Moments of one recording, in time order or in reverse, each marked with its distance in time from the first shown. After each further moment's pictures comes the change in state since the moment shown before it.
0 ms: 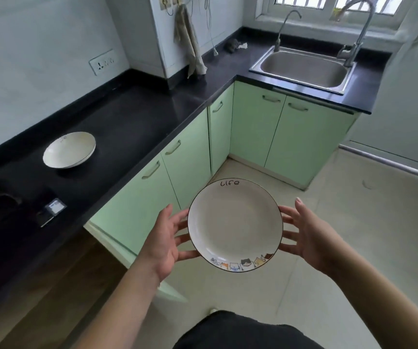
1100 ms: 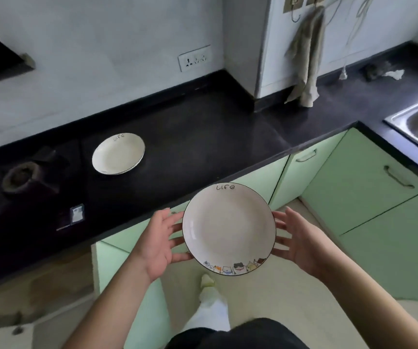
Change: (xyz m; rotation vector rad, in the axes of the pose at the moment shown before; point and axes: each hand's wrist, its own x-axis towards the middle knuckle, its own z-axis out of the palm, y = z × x) left_hand 0.202 0.169 0.005 -0.347 0.432 0.025; right_hand 0.328 -0.216 0.138 -0.277 -0.434 0.212
